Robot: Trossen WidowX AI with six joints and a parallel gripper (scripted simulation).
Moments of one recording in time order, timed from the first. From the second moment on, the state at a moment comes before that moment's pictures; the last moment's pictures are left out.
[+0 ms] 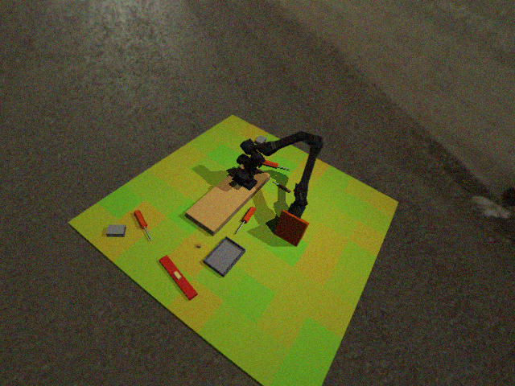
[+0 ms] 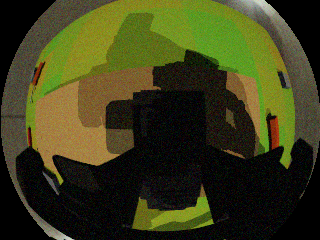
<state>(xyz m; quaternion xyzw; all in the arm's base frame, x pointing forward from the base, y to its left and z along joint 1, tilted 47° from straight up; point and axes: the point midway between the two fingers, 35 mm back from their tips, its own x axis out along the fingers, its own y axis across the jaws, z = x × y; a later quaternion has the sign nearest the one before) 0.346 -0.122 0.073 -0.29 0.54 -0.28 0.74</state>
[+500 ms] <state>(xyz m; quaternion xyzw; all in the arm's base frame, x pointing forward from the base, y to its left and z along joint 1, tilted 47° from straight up) 0.343 -0.142 0.094 -0.29 0.54 -0.28 0.74</state>
